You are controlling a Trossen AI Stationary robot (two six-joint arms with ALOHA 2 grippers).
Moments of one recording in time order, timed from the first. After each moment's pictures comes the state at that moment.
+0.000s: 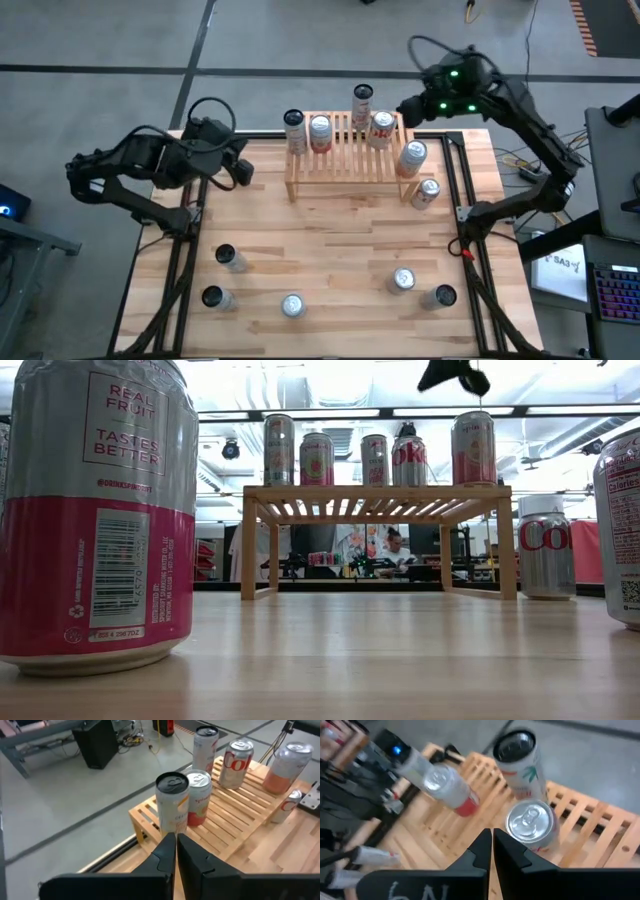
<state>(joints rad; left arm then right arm) -0.09 1.19 1.64 -1.19 -0.84 -0.56 -0.69 1.34 1.78 -1.08 -0.20 0.43</state>
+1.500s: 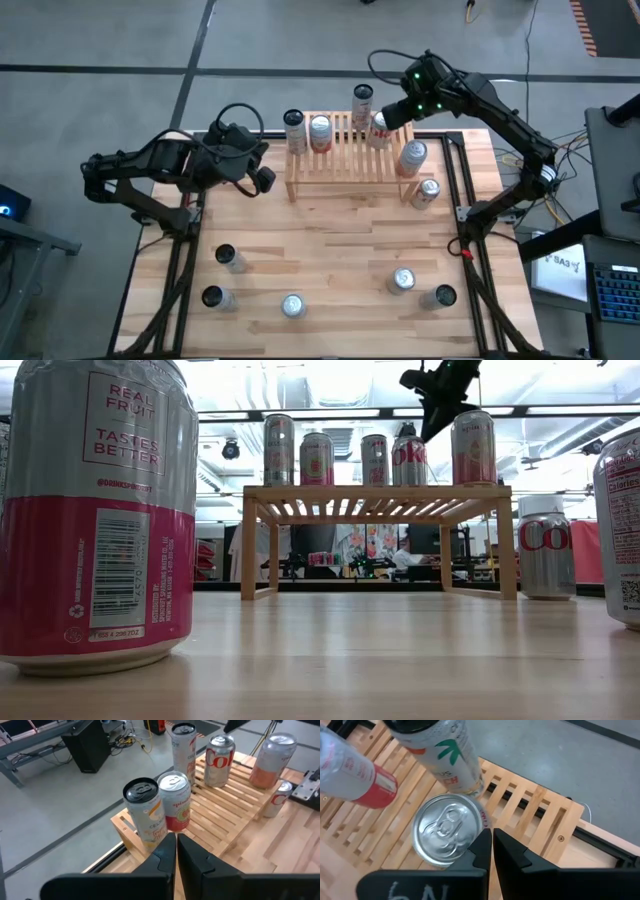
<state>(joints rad) -0.10 1.32 1.69 -1.11 -0.82 -0.51 -0.72 1.50 1.76 -1.17 0.02 0.33</state>
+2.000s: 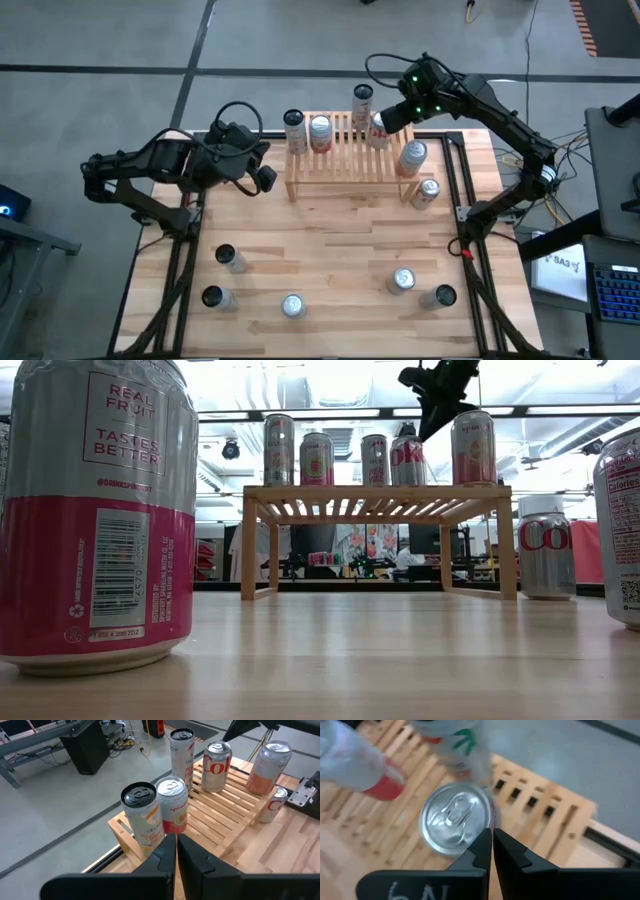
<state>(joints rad) -0.10 1.32 1.69 -1.08 -0.82 -0.51 -0.69 1.50 1.76 -1.17 0.00 0.33</state>
